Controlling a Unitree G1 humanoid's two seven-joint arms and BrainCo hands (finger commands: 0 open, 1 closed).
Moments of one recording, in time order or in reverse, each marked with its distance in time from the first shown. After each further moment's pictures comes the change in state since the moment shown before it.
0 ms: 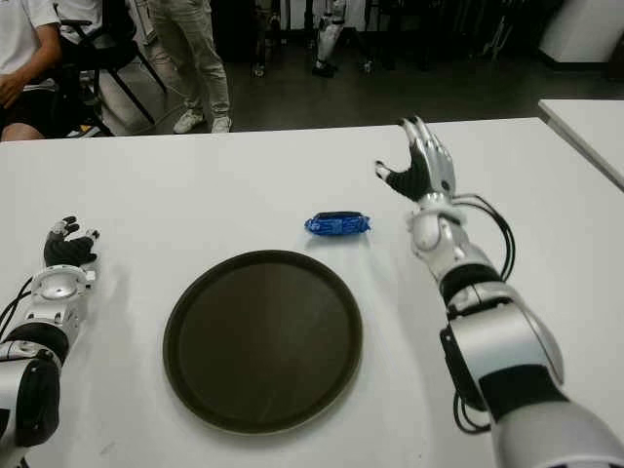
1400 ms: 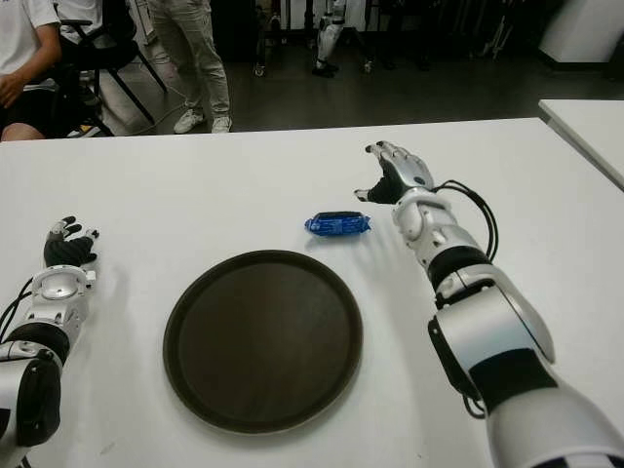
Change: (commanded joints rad) left arm 0.002 -0.001 -0.004 -0.001 0.011 0.000 0.005; right arm -0.072 0.016 0.148 0.027 -0.115 0.169 0.232
